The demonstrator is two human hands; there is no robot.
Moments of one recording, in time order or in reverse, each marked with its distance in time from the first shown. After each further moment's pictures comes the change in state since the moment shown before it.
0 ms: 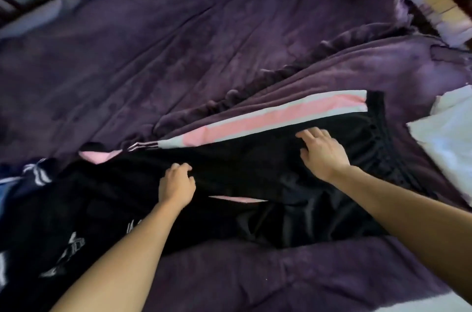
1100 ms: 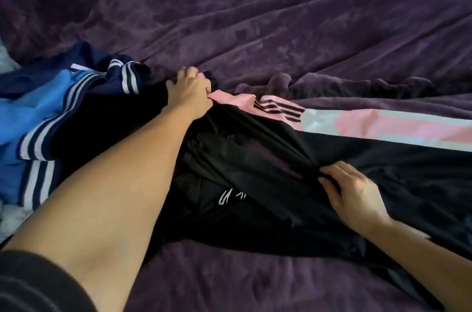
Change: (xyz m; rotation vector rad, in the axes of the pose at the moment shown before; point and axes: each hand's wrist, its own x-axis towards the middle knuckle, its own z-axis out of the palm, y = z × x) left_hand 0.158 -0.303 -0.046 0.000 0.195 -0.012; right_hand 0.002 -0.276 0.186 0.039 0.168 -0.432
